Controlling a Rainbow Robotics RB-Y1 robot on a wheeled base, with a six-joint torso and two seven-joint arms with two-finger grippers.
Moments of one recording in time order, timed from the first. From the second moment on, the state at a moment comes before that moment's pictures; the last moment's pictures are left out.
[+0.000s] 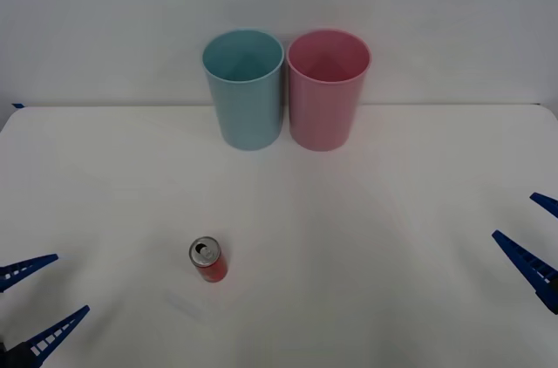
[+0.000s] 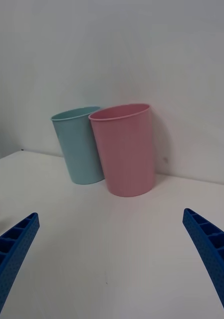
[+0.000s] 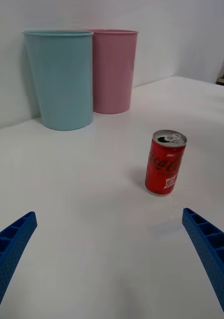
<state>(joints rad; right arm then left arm) 0.35 -0.40 -0.52 -1.66 0.96 -1.22 0.00 0.36 0.55 0.41 -1.35 -0.96 -1.35 -0.35</state>
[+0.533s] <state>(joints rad) 0.35 -0.40 -0.52 -1.66 0.96 -1.22 0.00 0.32 0.55 0.30 -1.29 -0.97 -1.35 -0.37</state>
